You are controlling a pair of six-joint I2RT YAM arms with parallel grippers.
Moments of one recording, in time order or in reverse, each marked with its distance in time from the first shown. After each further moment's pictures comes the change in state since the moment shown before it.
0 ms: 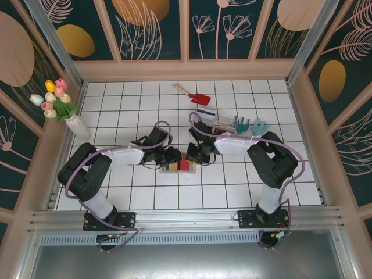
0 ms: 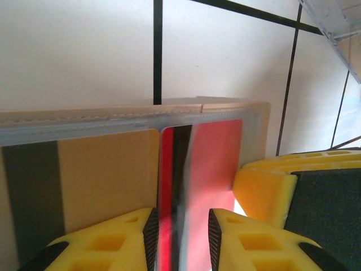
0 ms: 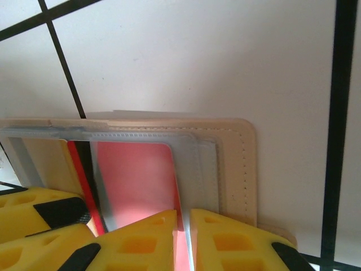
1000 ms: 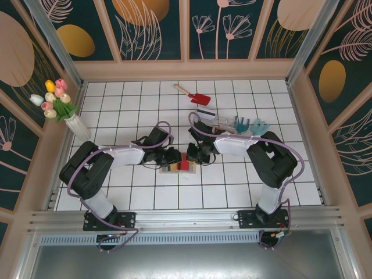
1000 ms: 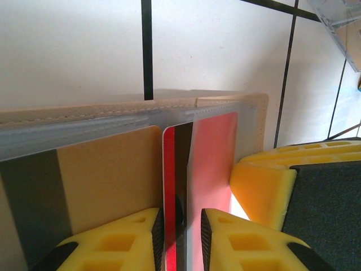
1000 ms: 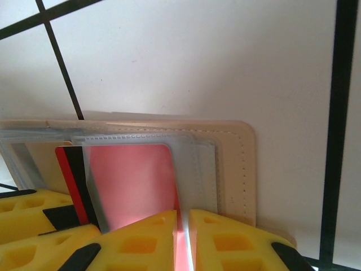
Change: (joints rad) left arm 0.006 0.026 -0.003 0.033 0.063 0.016; right arm -0.001 0.008 0.008 -0.008 0.006 -0.008
